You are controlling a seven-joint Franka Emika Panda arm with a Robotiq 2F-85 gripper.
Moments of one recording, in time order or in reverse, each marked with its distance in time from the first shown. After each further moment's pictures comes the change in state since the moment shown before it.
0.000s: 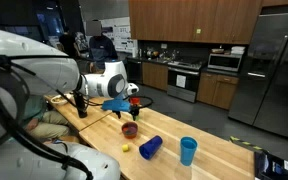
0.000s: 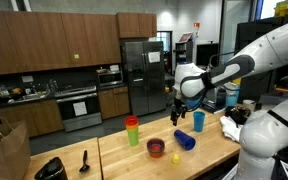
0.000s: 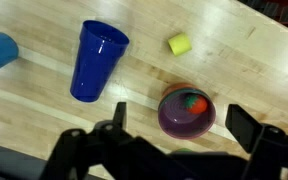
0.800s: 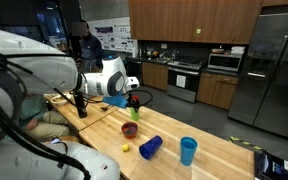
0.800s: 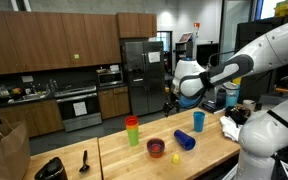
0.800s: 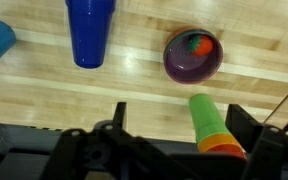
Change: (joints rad) arm -0.031 0.001 0.032 0.015 0.007 0.182 0.236
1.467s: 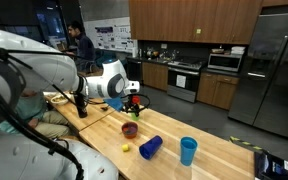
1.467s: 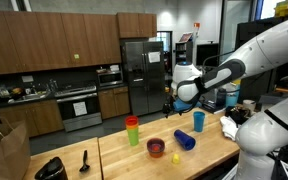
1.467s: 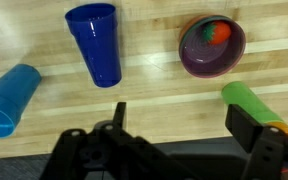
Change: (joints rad) arm -0.114 0.045 0.109 -0.003 0.001 0.016 0.279
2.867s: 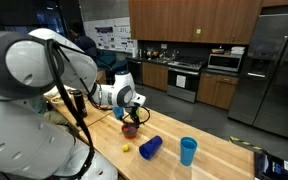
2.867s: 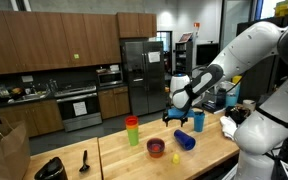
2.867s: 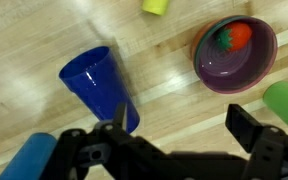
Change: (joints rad) arm -0.053 0.227 0.012 0.003 0.044 0.101 0.256
